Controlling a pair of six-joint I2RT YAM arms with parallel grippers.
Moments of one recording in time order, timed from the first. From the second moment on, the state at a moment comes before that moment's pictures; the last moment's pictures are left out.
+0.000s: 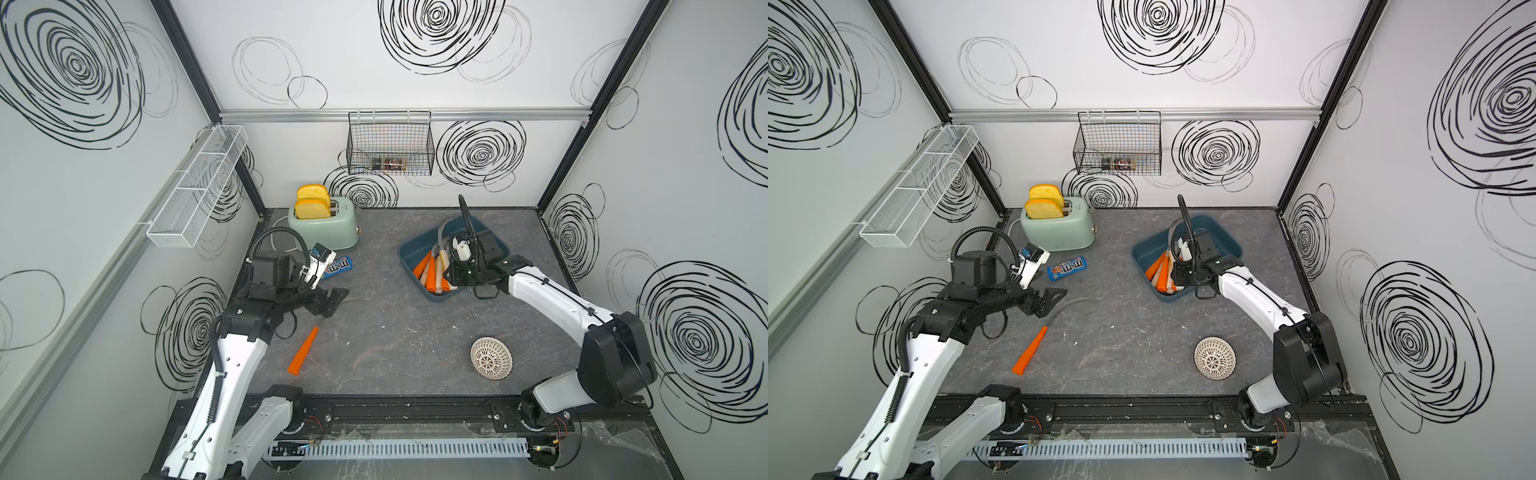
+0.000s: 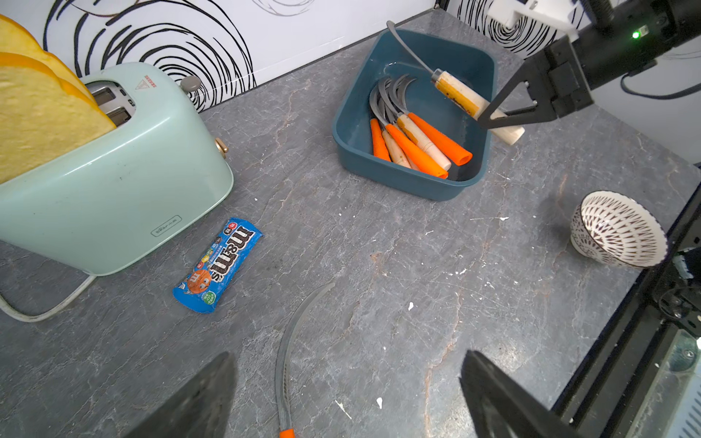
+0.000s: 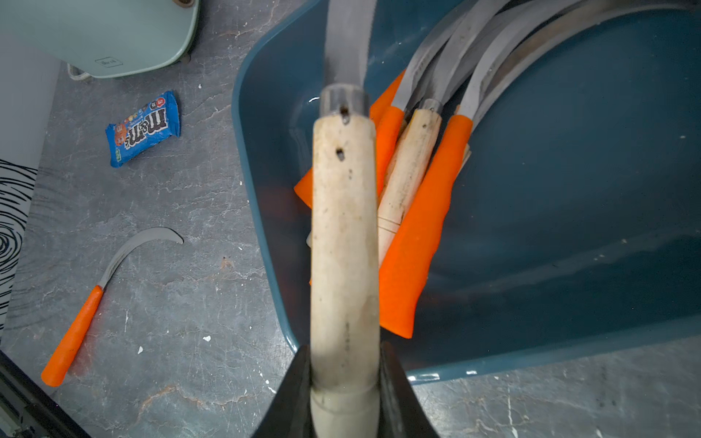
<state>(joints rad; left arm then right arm) -0.08 0.90 1.00 -0.81 0.47 0.30 0.44 1.48 1.08 -0.52 -0.18 0.35</state>
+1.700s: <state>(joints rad) -0.03 0.82 0.96 -0.76 0.39 0.26 0.31 1.69 1.06 -0.38 -0.36 0.54</state>
